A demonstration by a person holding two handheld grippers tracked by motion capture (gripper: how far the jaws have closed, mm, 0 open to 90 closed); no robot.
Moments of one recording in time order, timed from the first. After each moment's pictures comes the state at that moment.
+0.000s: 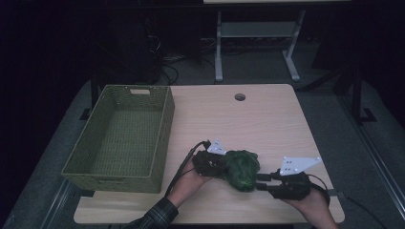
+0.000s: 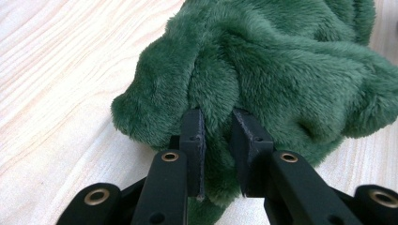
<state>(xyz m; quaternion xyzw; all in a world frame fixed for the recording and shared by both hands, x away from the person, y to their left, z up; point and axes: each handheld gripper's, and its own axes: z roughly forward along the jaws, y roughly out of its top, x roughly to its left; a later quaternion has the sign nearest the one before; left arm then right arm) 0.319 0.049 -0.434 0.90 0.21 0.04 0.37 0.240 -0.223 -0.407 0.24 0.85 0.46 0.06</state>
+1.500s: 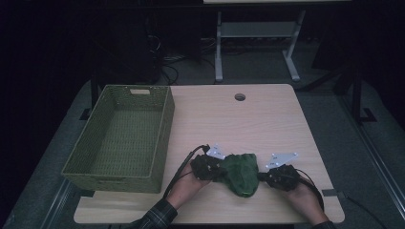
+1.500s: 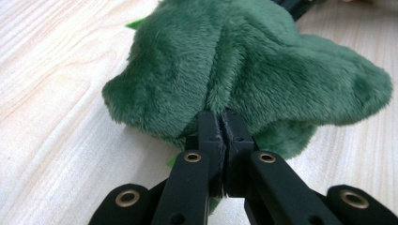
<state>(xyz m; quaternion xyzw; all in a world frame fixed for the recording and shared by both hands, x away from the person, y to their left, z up) 0.310 0.054 -0.440 0.91 0.22 0.01 0.36 0.281 -0.217 -0.464 0.30 0.89 0.33 0.10</state>
